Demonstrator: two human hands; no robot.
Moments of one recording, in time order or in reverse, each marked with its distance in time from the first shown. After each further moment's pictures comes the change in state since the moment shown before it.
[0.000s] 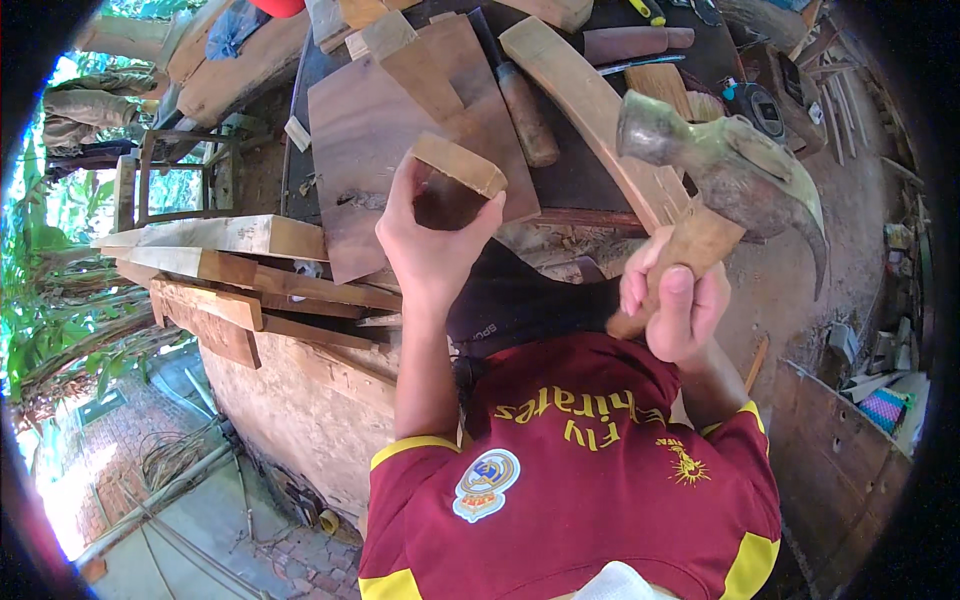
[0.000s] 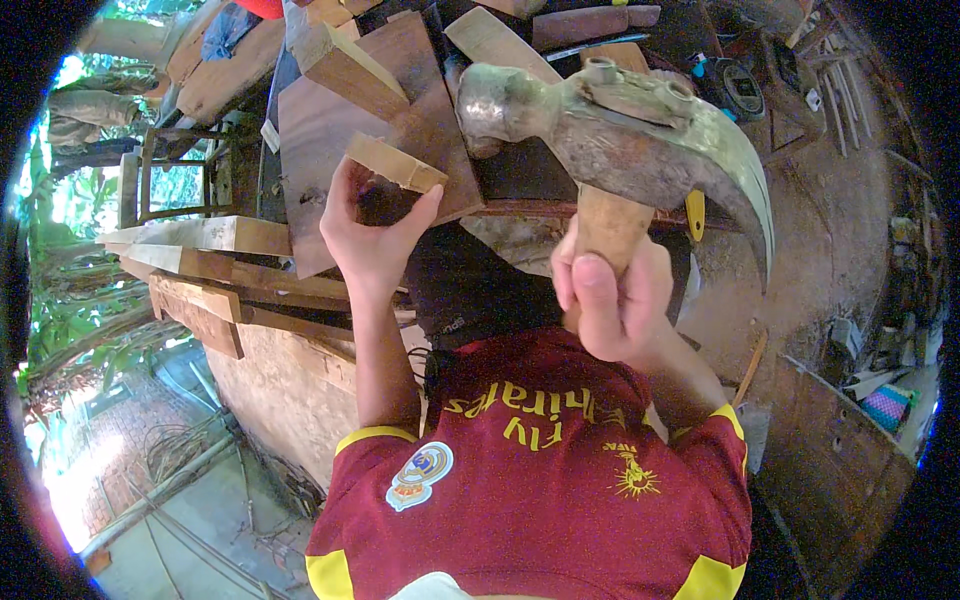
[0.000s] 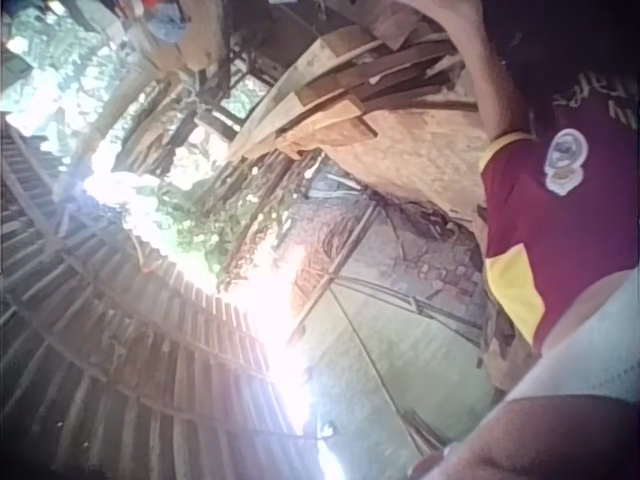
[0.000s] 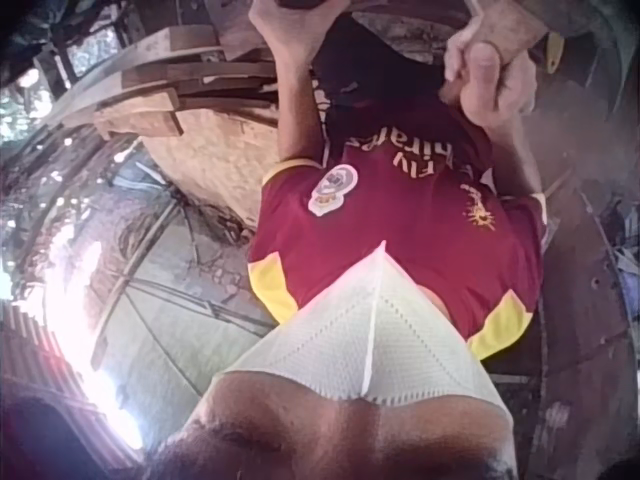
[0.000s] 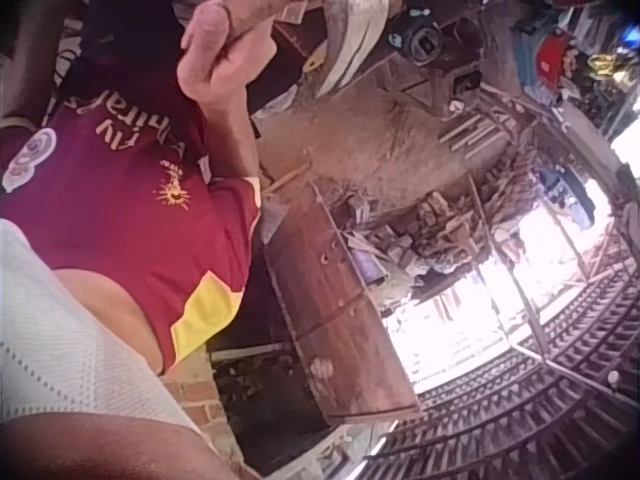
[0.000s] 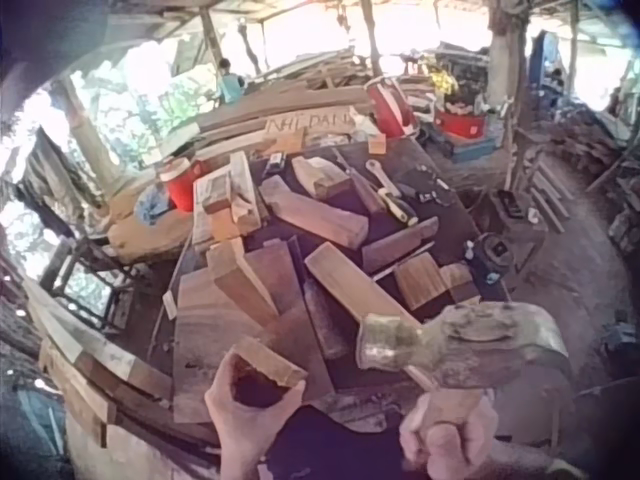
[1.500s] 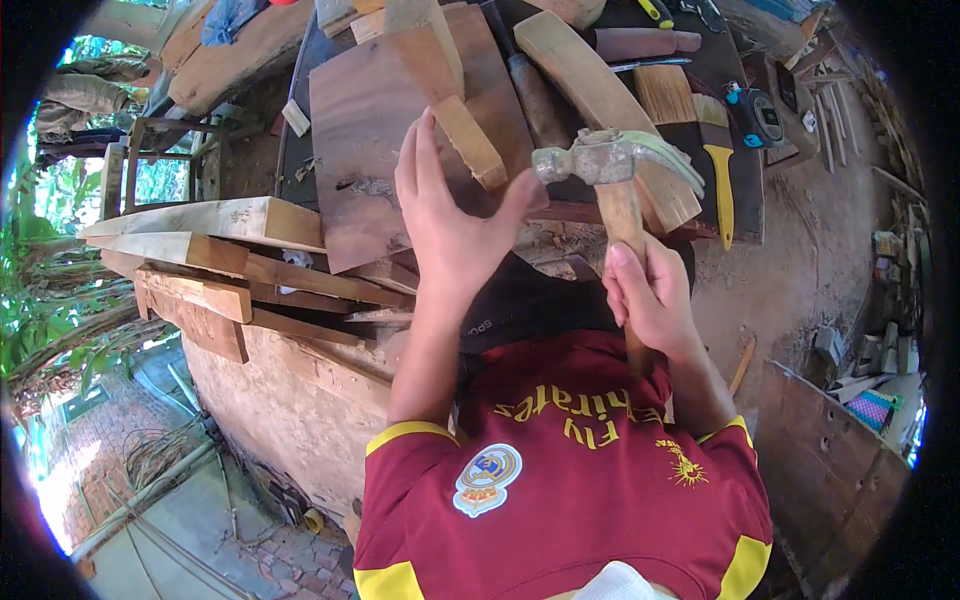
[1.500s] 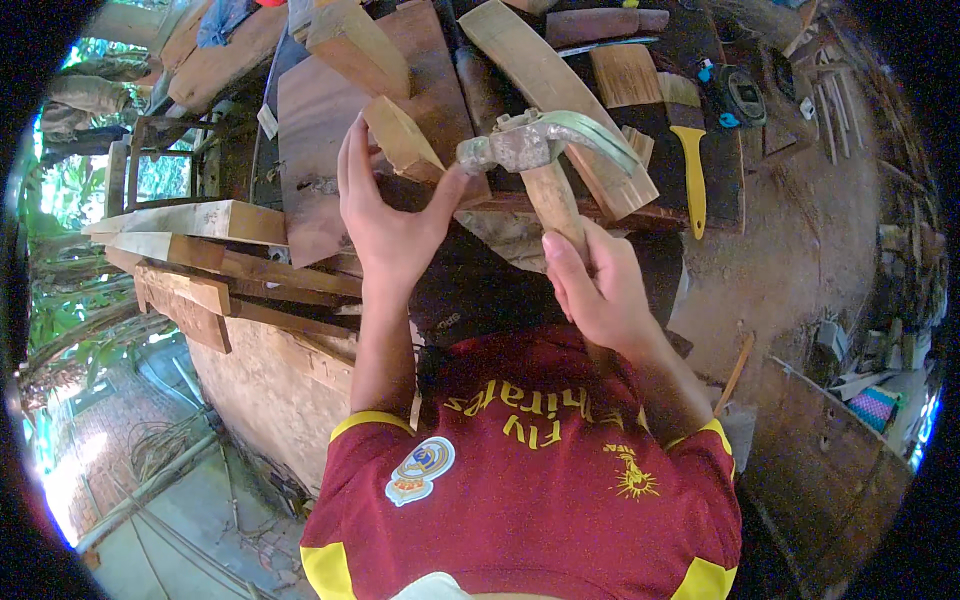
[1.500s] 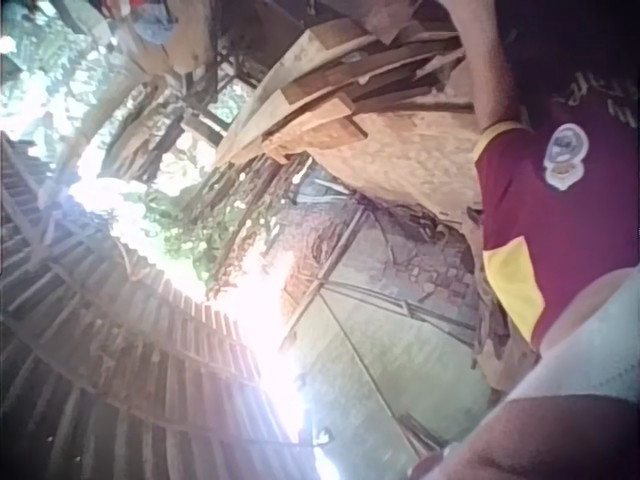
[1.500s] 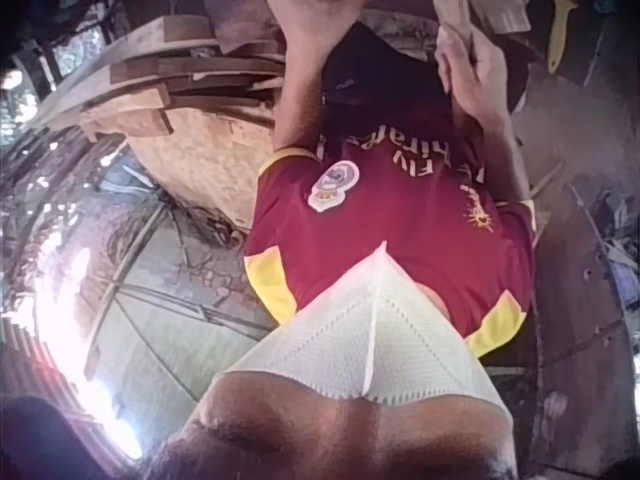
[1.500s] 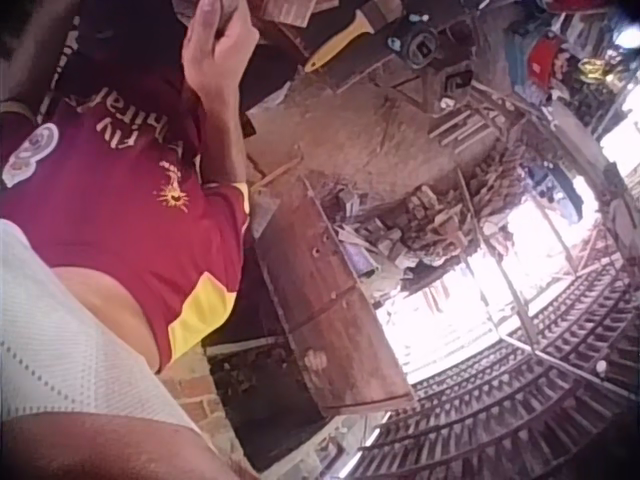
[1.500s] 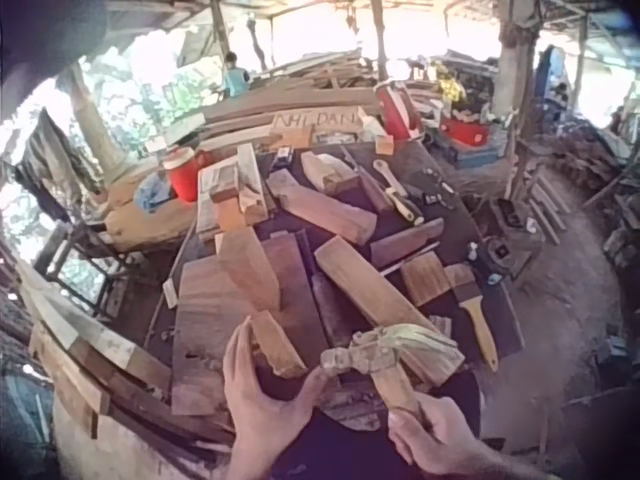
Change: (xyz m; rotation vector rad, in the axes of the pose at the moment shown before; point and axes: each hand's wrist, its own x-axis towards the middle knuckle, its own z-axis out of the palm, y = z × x) left_hand -0.004 0.006 0.015 0.184 0.077 0.223; right_hand -0.013 0.011 0.010 0.006 -0.005 0.520
